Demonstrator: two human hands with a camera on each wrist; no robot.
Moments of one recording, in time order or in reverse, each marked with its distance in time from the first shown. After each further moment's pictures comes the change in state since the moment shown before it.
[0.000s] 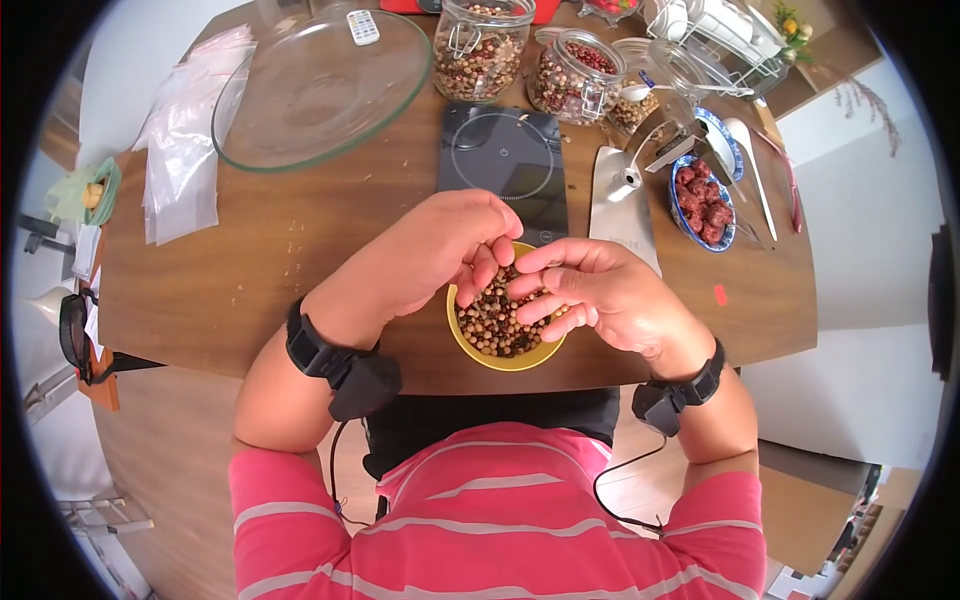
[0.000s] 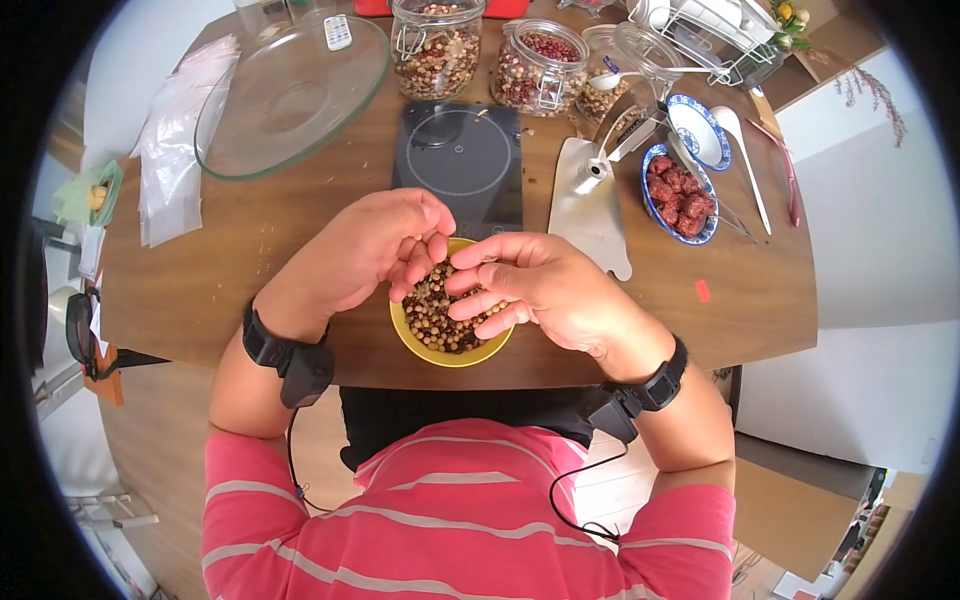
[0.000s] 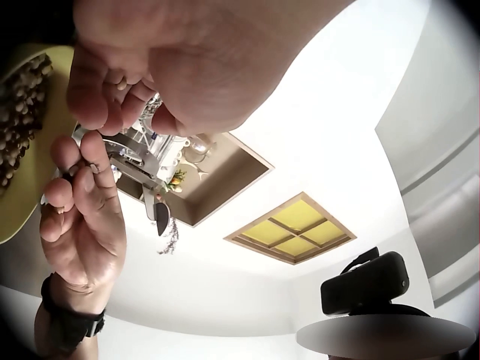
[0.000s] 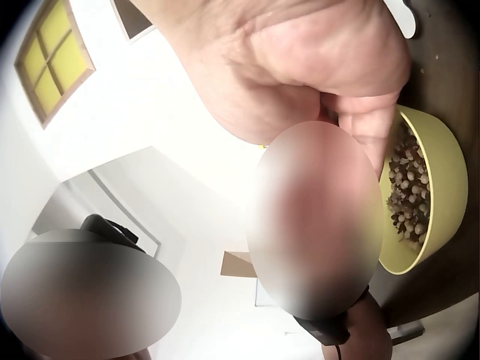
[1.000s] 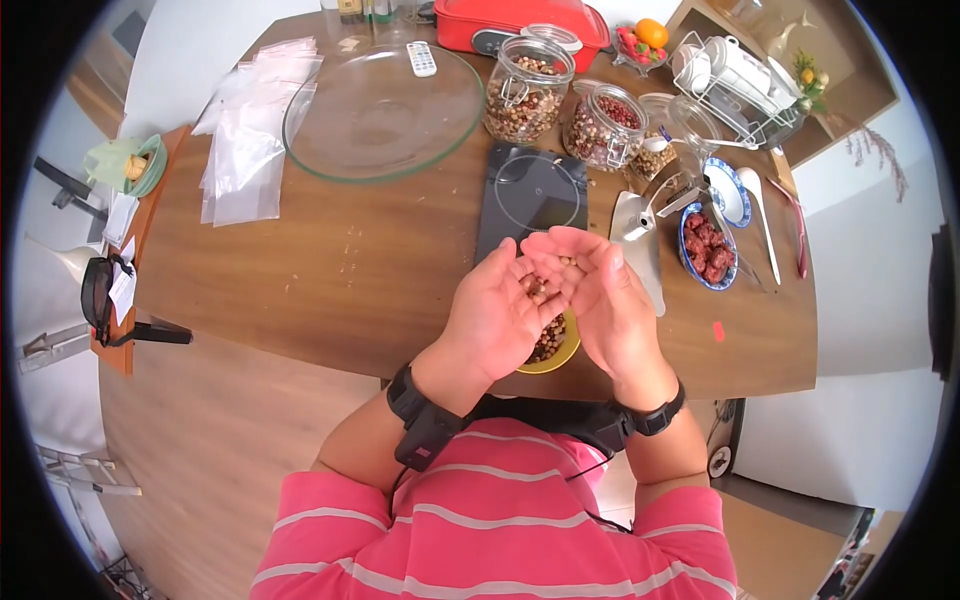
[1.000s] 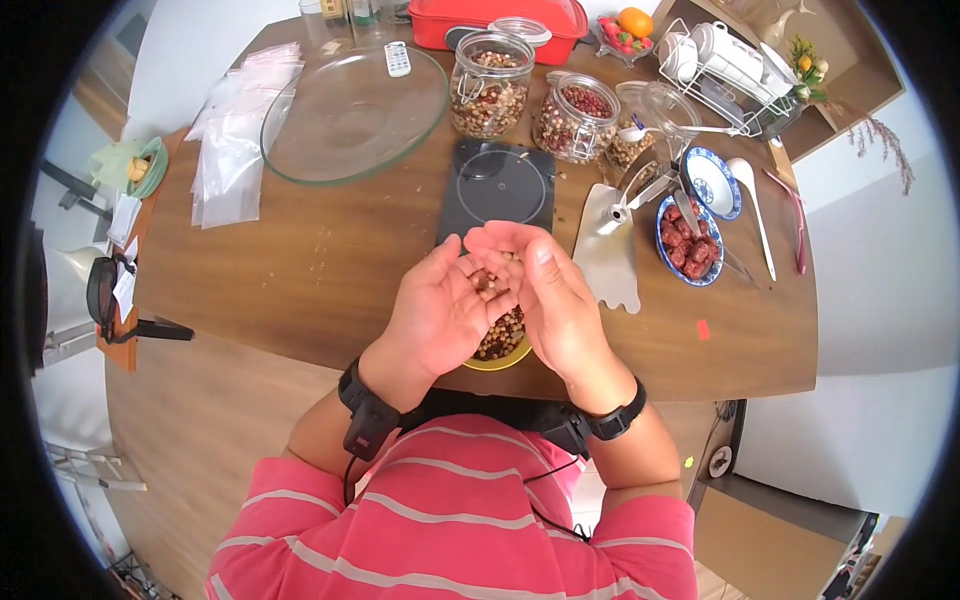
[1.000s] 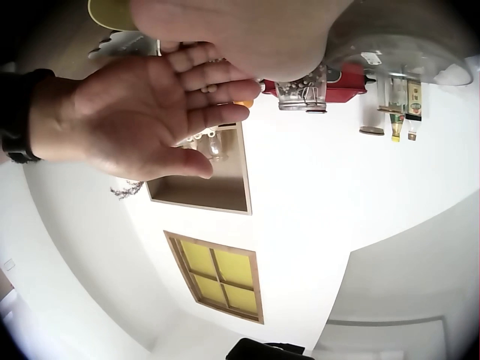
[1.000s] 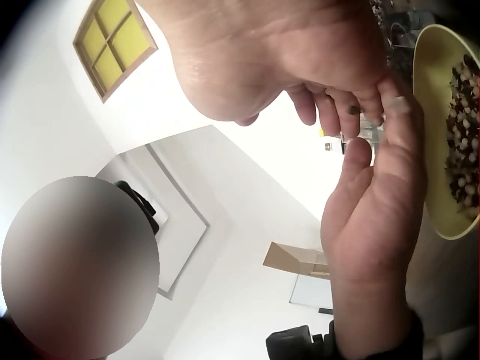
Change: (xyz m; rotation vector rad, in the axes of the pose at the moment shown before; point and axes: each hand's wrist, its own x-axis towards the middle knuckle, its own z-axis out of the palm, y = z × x) left_hand -0.007 -0.044 0.063 -1.065 0.153 0.175; right_hand 0.009 0.003 0.047 0.097 0.030 -0.641
